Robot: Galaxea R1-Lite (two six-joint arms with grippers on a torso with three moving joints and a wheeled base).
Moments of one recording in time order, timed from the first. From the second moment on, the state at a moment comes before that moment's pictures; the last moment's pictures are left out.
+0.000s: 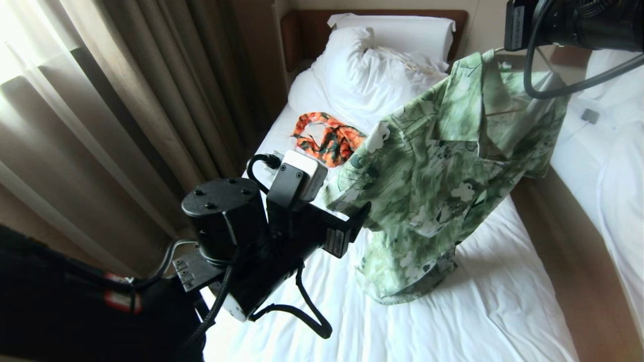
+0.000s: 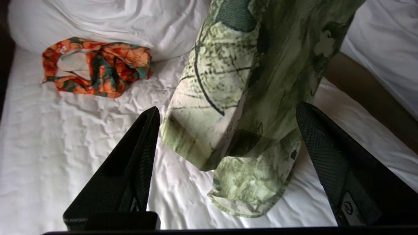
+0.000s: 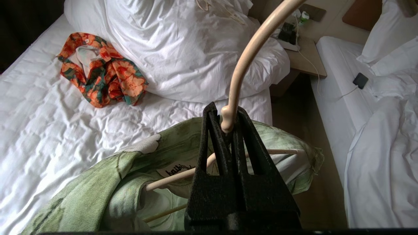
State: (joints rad) left arm -0.84 1.78 -0.72 -1.10 0.26 0.21; right arm 0.45 1.75 -1.95 0.10 -0.56 -0.23
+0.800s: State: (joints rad) left arm -0.81 1.84 -0.76 -1.20 0.30 0.22; right arm 0.46 1.74 -1.92 0.10 -0.56 -0.23
